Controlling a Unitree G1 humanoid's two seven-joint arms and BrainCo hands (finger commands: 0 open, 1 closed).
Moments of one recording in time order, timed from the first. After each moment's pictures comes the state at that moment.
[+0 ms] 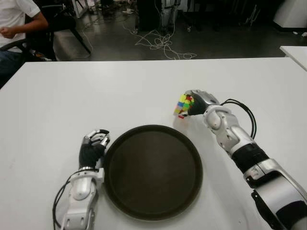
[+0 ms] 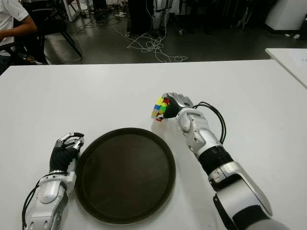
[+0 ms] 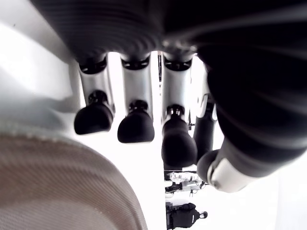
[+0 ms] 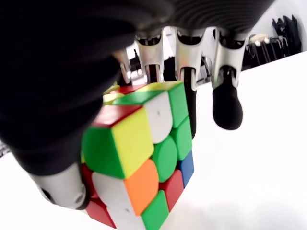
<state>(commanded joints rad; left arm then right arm) 0.15 -0.05 0.08 0.10 -0.01 0.03 0.09 -0.65 -0.22 0.41 0.62 -0.63 0.15 0.02</state>
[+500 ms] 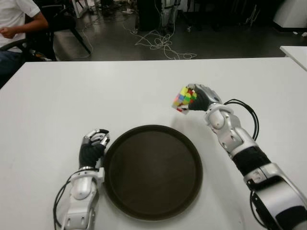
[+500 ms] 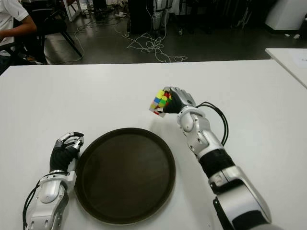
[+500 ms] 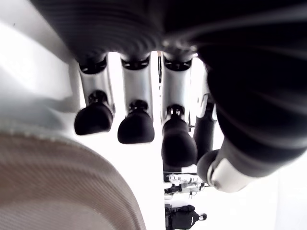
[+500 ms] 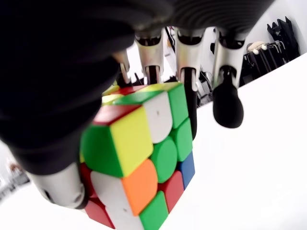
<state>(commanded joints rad) 0.15 -0.05 0.08 0.09 -0.01 0.04 0.10 -0.58 -0.21 0.32 0.48 -0.54 0.13 -0.03</state>
